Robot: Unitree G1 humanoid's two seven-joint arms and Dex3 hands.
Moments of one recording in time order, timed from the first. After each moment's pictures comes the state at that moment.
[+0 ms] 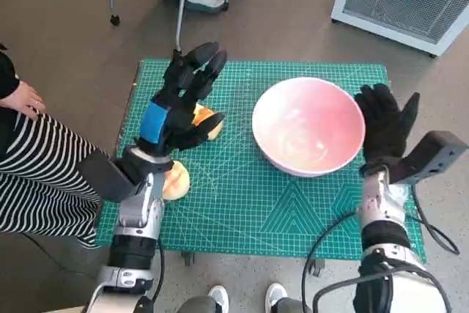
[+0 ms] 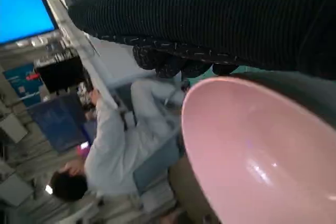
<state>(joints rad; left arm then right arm) -0.53 0.10 0.10 0.39 -0.24 -0.45 -0.40 -0.85 -0.17 -0.48 1.26 0.32 -0.39 0.24</state>
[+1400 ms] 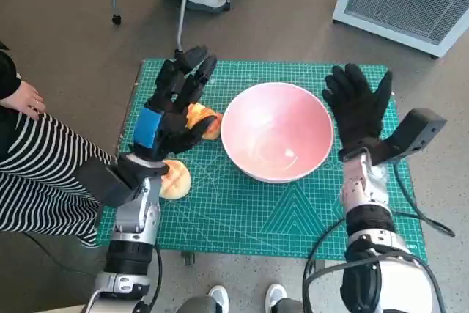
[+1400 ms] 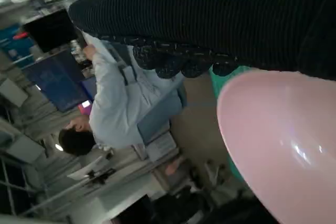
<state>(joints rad) -0.50 0.10 0.10 0.38 -0.23 -0.45 -0.36 -0.91 -0.15 -0.41 1.23 0.26 -0.42 0.28</state>
